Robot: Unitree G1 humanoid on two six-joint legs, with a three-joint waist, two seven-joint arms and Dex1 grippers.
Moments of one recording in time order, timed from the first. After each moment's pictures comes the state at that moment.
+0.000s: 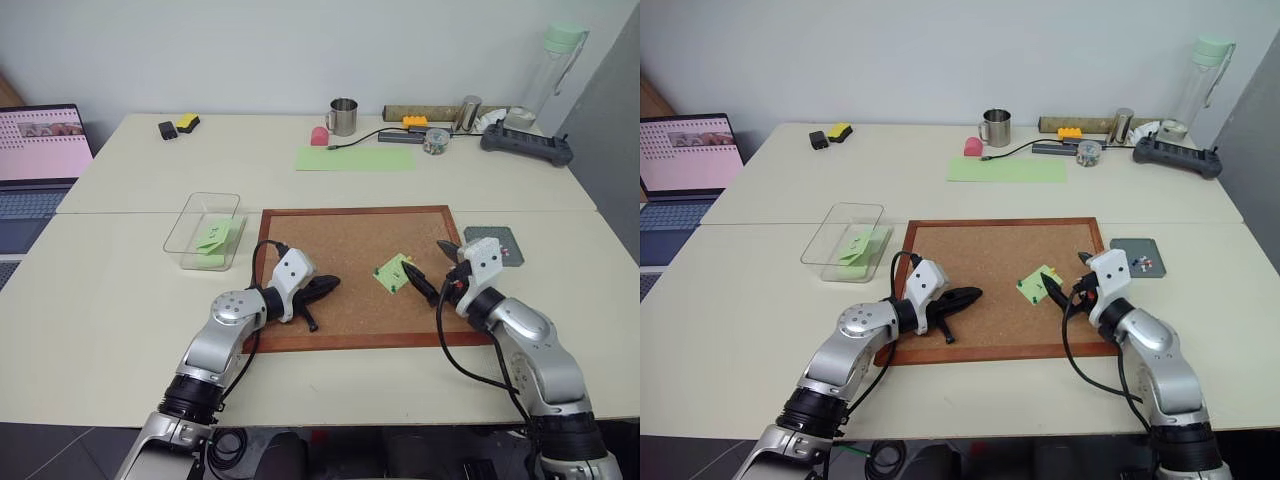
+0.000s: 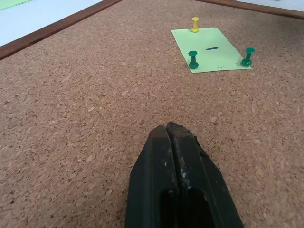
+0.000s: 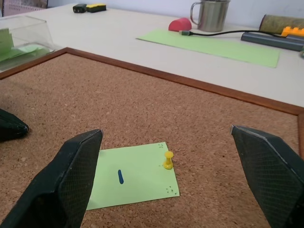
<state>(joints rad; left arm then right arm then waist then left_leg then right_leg) -0.35 0.37 -0.19 0.12 -0.15 0.21 -0.80 -0.18 -0.37 0.00 -0.18 0.26 0.32 0.48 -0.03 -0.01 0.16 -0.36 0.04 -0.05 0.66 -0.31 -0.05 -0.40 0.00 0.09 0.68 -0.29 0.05</state>
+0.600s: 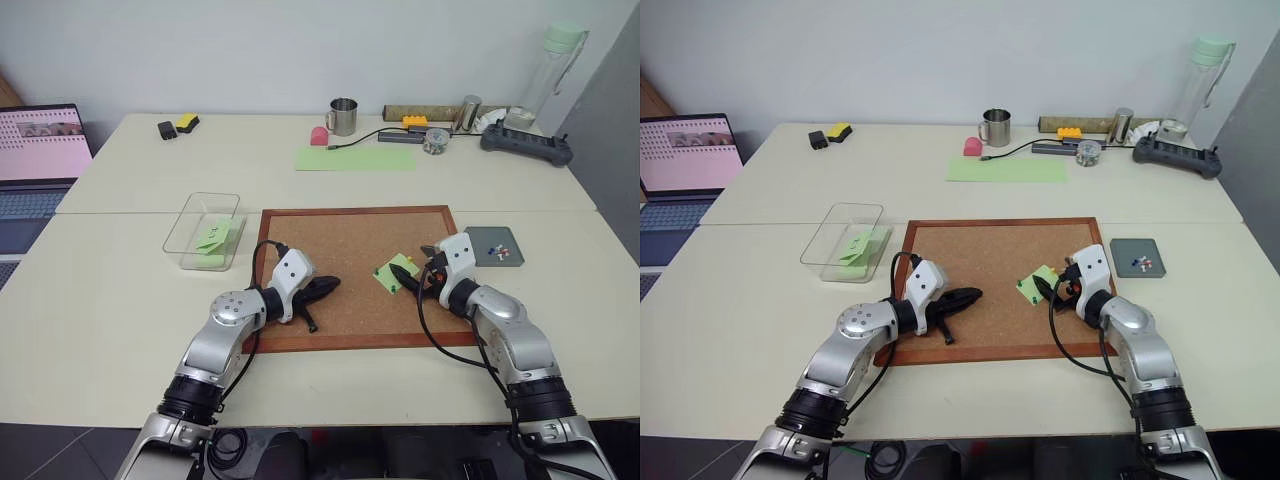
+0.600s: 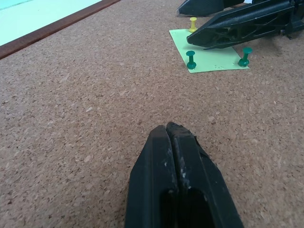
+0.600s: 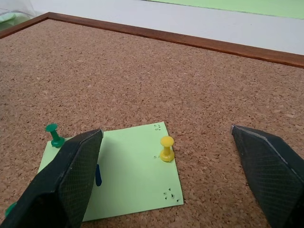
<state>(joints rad) -0.34 0.37 -0.19 0.11 -0.15 0.22 -0.81 -0.33 -0.33 0.04 0.09 0.22 0.32 0.50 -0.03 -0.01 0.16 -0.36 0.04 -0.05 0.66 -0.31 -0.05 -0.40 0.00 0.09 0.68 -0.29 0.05</state>
